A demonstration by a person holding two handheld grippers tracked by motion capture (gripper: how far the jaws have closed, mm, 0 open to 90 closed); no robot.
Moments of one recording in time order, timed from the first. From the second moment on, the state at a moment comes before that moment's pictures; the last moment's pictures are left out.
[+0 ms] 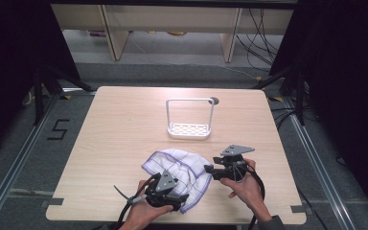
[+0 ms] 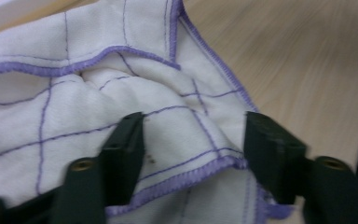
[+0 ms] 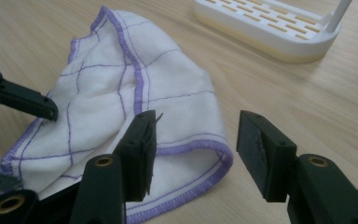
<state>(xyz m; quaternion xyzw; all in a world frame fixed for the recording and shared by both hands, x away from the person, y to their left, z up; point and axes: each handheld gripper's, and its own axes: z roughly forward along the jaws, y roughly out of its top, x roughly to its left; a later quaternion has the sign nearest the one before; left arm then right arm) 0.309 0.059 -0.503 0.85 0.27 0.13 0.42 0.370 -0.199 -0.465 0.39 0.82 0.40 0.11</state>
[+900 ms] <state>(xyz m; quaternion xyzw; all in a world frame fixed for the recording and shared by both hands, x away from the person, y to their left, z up) 0.327 0.122 -0.476 0.82 0.31 0.11 0.47 0.383 -0.138 -0.487 0.30 0.88 0.36 0.13</state>
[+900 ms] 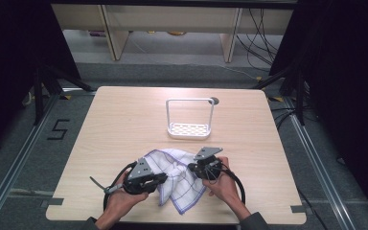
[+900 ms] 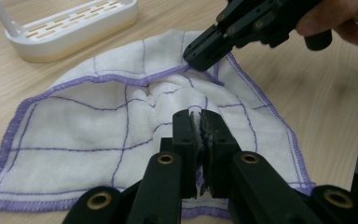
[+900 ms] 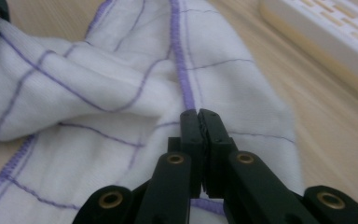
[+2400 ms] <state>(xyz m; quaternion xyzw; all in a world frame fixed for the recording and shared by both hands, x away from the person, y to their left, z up) 0.319 0.212 -0.487 0.79 0.38 0.09 0.46 0.314 -0.137 -0.470 0.29 0.88 0.37 0.06</state>
